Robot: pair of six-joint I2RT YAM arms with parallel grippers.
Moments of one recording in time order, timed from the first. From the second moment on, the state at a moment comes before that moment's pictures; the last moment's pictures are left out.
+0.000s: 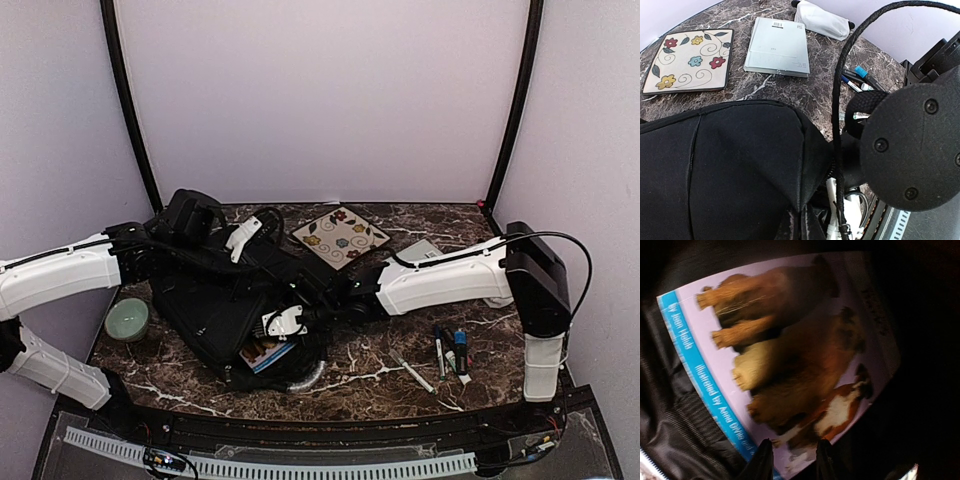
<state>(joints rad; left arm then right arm) -0.80 1.27 1.03 -0.46 0.31 -0.07 1.16 1.99 1.40 -0.32 0.06 -0.82</state>
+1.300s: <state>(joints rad) -0.80 1.29 1.03 -0.46 0.37 -0.04 1.16 2.08 1.35 -0.10 0.07 -0.87</state>
